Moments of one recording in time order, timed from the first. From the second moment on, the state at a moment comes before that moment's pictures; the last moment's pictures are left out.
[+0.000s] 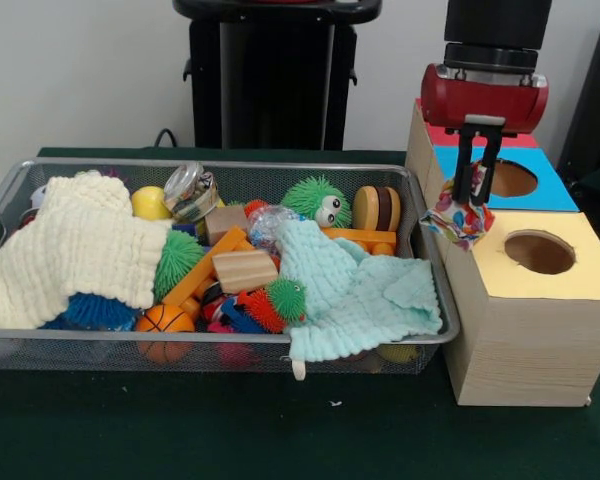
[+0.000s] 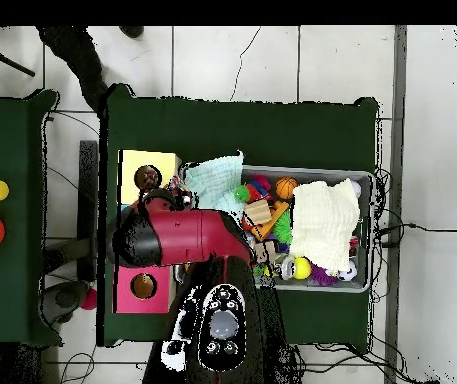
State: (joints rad) arm 0.05 -0.69 -0.08 1.64 -0.05 0.31 1.84
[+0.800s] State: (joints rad) arm 0.18 -0.66 -0.20 1.57 0.03 0.31 1.84
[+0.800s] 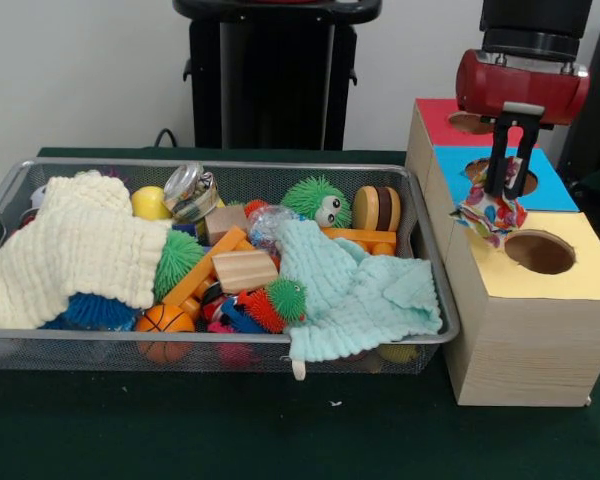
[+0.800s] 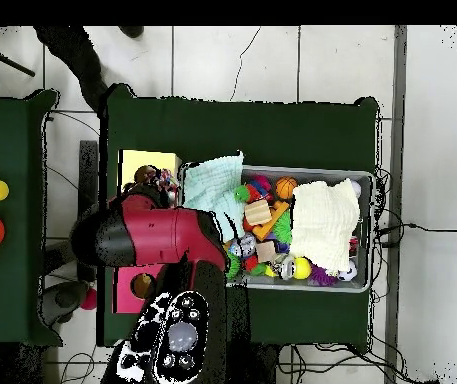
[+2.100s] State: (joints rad) arm 0.23 -0.59 -0.26 1.57 0.14 0.31 1.84
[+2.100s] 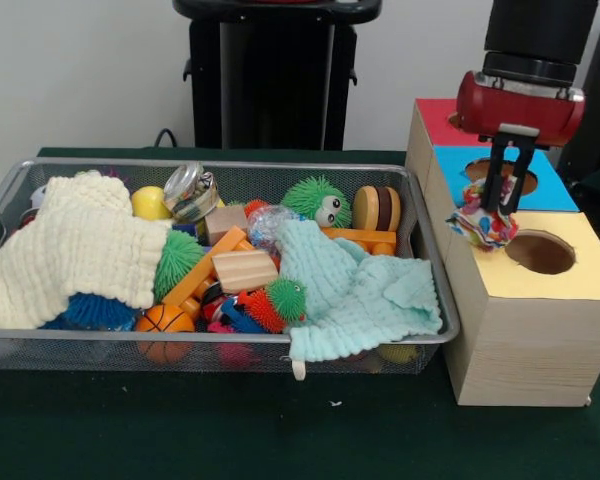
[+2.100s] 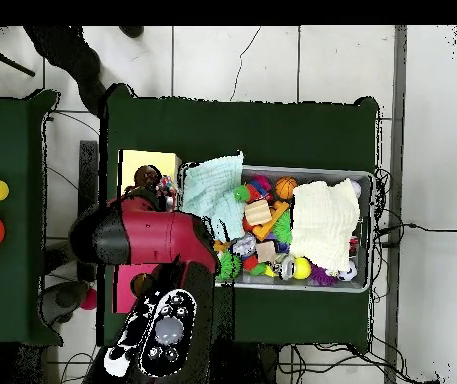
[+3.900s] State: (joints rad) arm 0.33 -0.56 -0.29 1.51 0.27 0.31 1.84
